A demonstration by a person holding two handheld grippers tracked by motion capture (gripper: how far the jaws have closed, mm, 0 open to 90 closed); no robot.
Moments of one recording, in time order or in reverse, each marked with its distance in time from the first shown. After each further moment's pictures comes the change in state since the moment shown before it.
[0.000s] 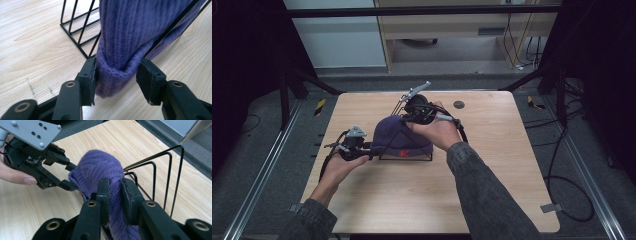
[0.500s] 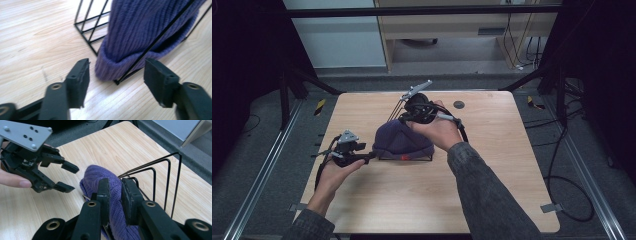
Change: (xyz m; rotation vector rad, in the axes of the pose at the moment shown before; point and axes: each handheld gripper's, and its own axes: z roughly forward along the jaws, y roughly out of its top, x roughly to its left) left arm -0.004 -0.021 -0.020 -0.086 0.088 -0.071; right arm 0.003 0.004 -0.010 -0.034 0.002 -0.005
